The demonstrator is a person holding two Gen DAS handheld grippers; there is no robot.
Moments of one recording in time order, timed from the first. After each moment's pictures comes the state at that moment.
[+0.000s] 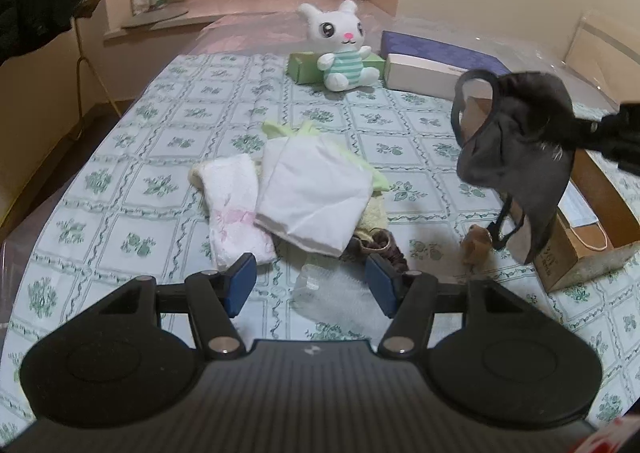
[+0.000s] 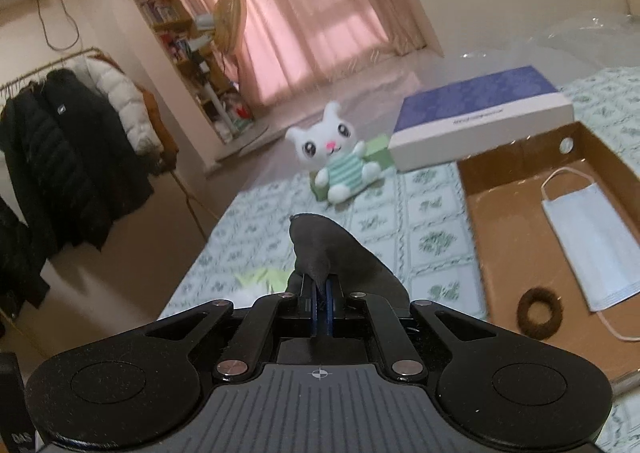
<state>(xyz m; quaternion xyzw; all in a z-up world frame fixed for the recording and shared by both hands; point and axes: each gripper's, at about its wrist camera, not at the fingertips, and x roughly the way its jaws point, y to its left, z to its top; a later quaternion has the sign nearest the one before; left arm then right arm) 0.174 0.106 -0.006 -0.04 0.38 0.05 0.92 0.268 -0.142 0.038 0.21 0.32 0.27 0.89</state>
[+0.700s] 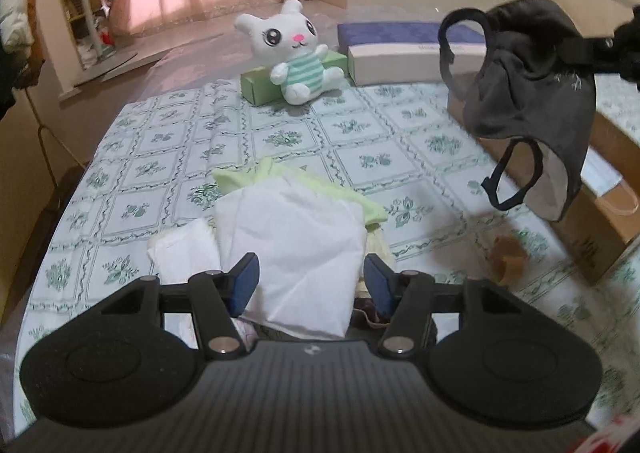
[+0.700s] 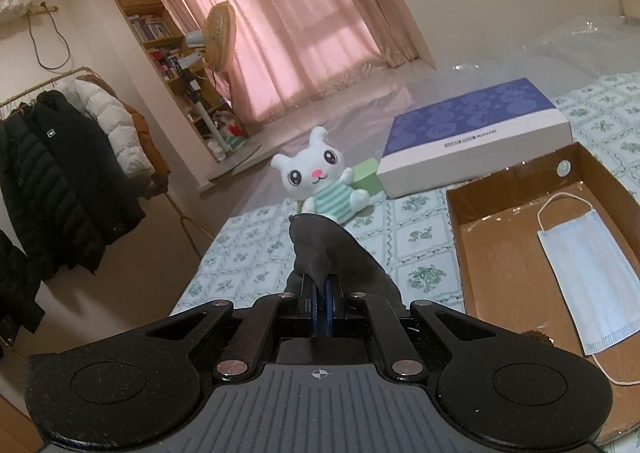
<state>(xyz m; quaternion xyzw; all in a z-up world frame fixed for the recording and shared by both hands) 0.250 0.094 -0.037 0.07 0.37 0.00 0.93 0.305 -0.158 0.045 0.22 0.30 0.26 0.89</state>
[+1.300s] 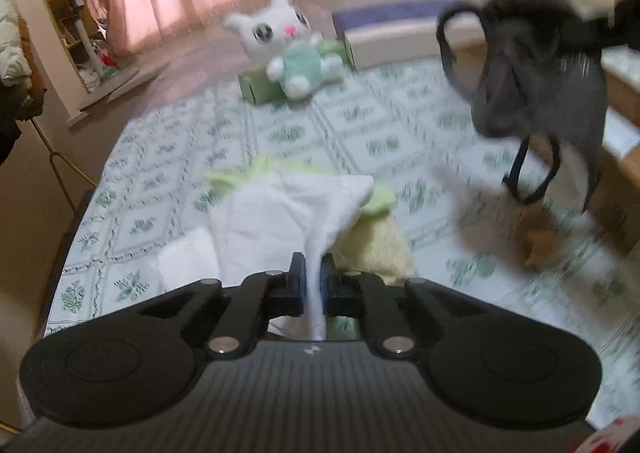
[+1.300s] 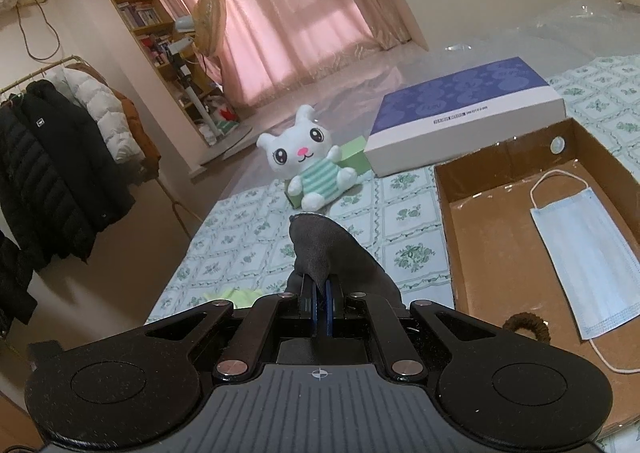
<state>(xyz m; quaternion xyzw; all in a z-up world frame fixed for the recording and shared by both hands) 0.254 0.087 -0.043 0.11 0.36 0.01 0.93 0.311 -0.161 0.026 0.22 0.33 0.25 0.88</state>
